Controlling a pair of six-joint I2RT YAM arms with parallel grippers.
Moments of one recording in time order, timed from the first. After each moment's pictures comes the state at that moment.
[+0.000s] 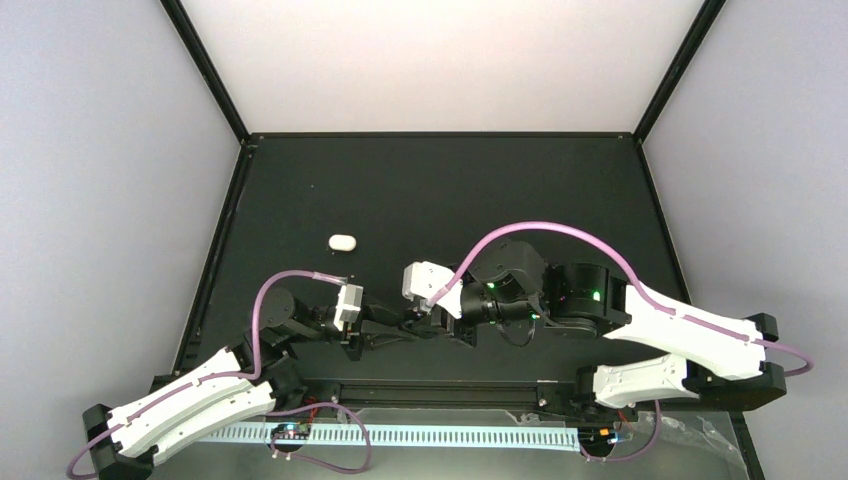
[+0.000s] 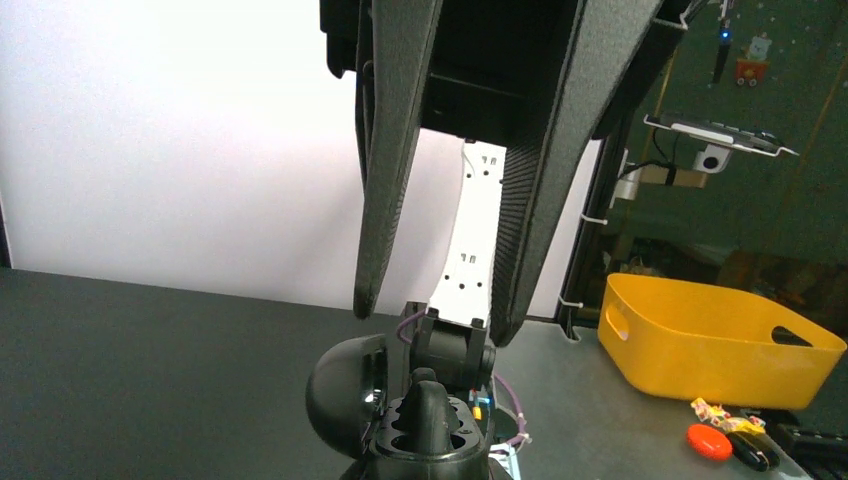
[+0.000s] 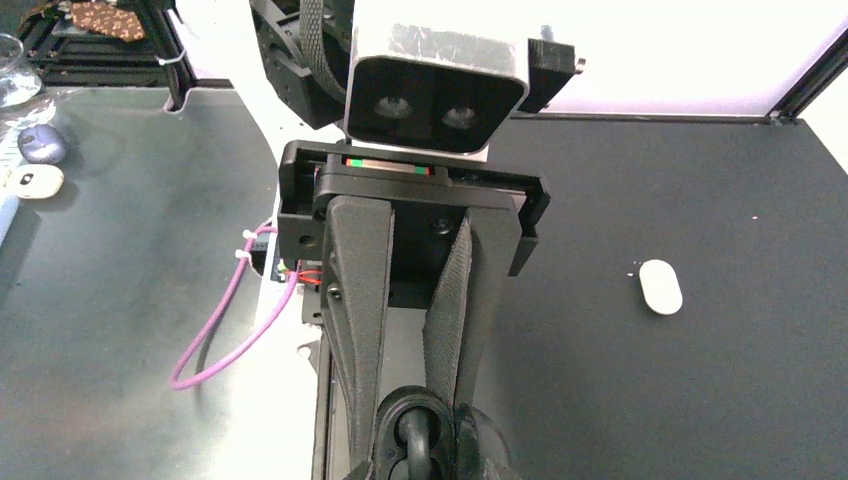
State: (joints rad) left arm -0.93 0.50 0.41 0.26 0.64 -0.26; right arm 1.34 1.18 1.45 -0.81 -0.11 -0.13
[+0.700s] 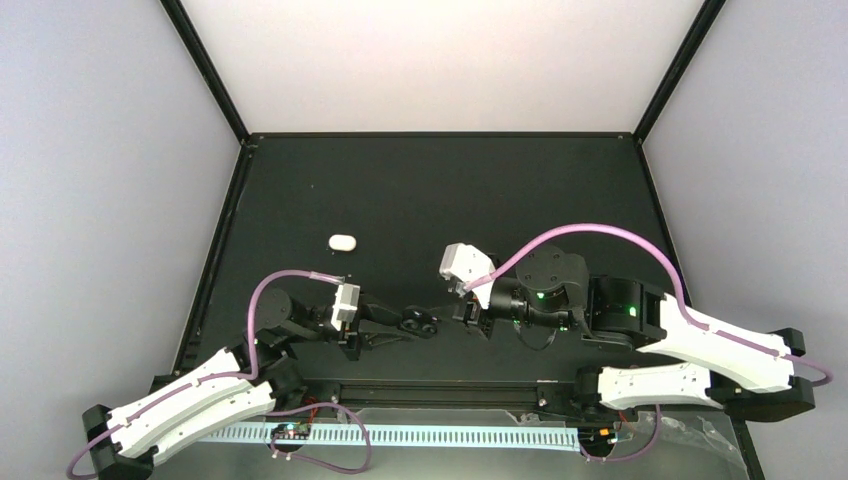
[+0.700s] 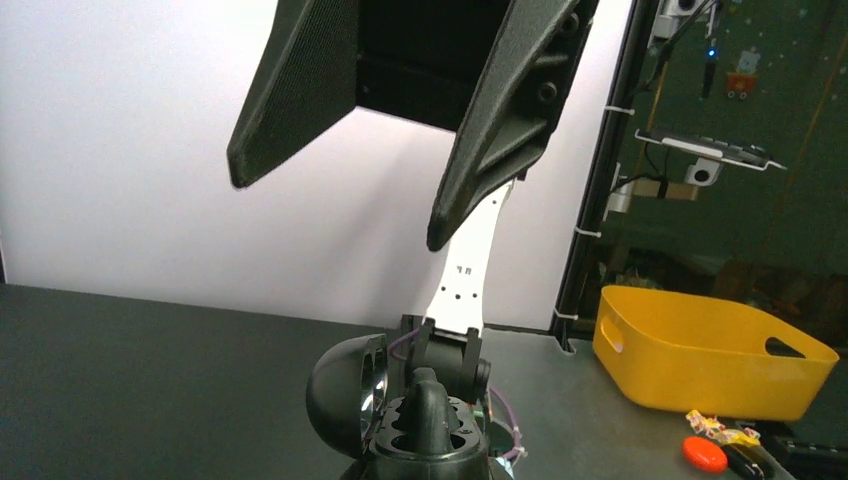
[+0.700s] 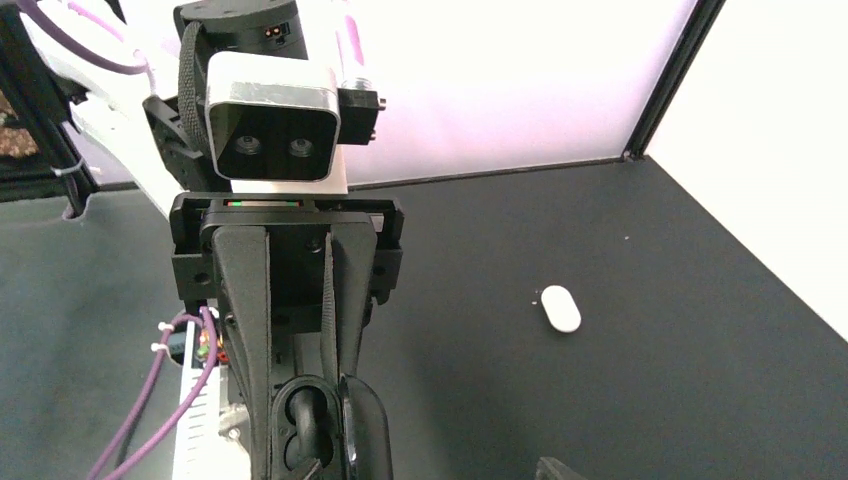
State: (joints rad) left arm -0.93 0.49 0.41 0.29 0.64 -0.28; right arm 1.34 1.00 1.31 -0.65 0.08 -0.05
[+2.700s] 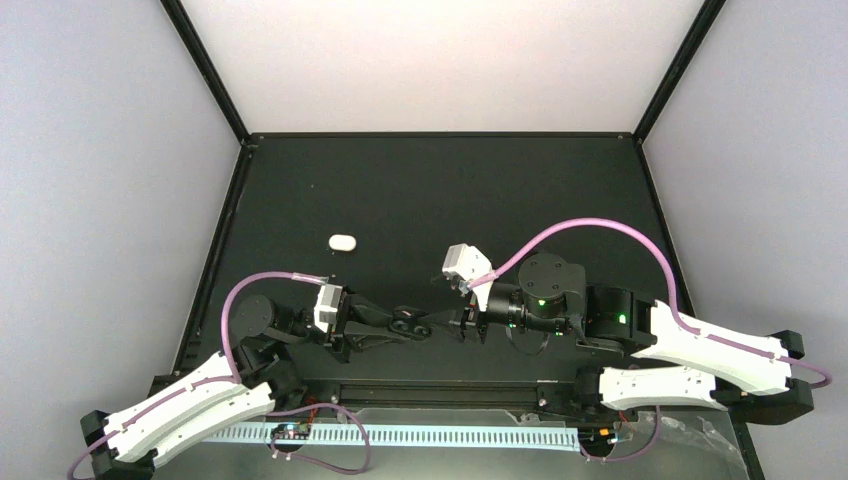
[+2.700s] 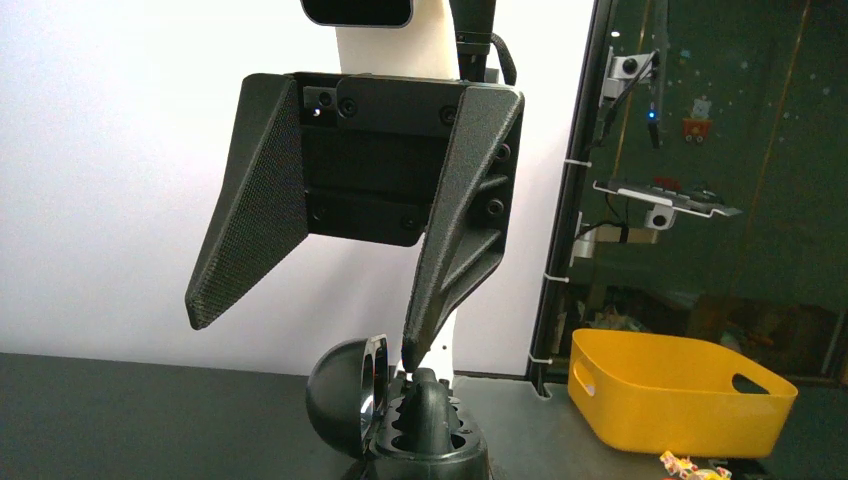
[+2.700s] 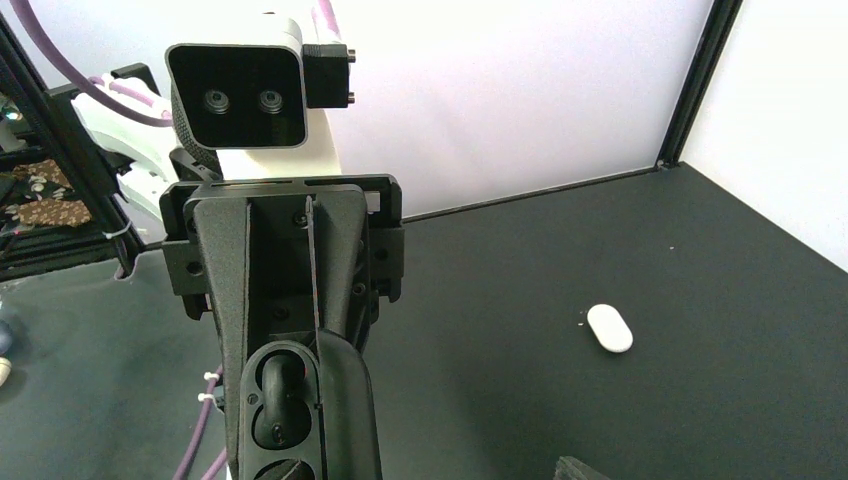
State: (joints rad) left arm -0.93 0.44 0.41 0.37 0.66 -0.35; right arm 1.34 0.95 1.16 -0.46 0.04 0.07
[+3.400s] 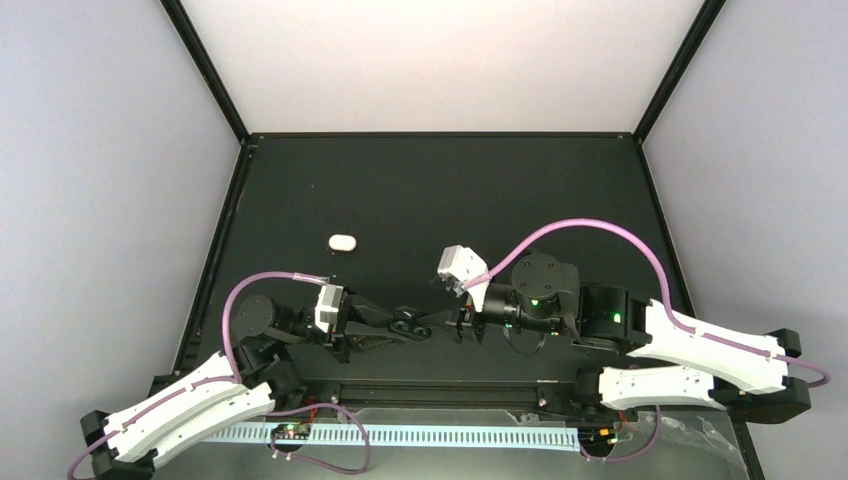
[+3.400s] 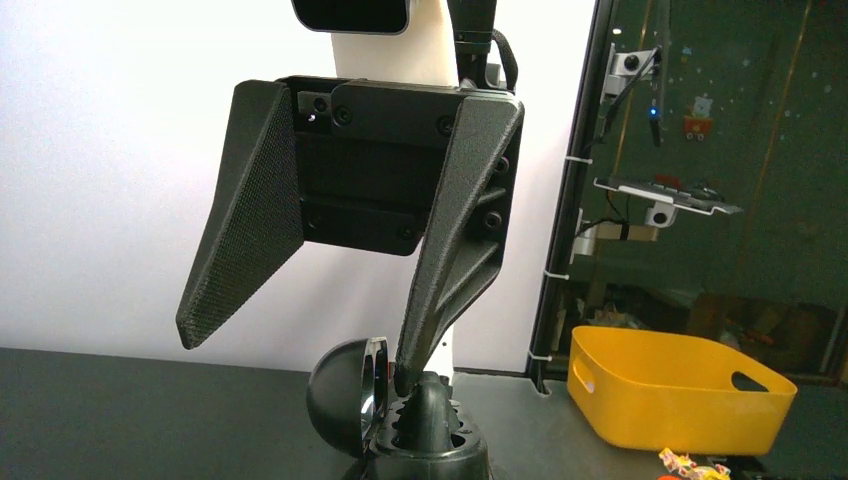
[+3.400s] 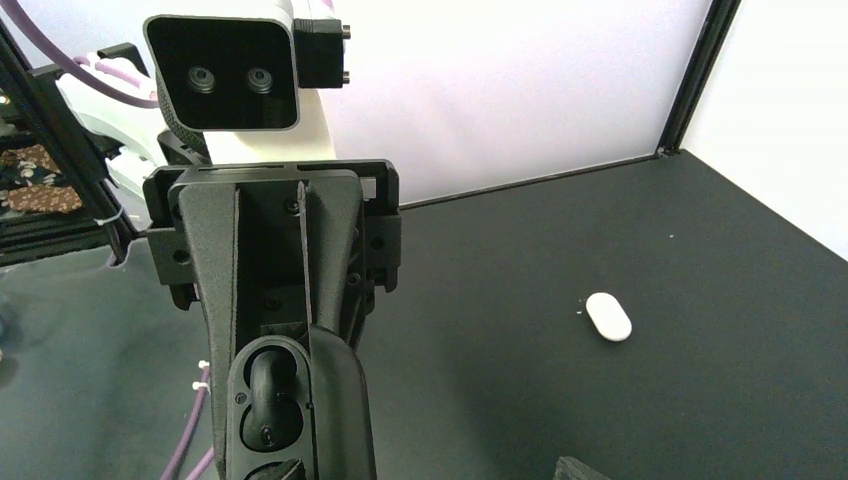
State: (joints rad) left arm -0.93 0.44 0.41 0.37 0.66 -0.35; right arm 1.34 0.97 1.16 -0.48 0.04 0.07
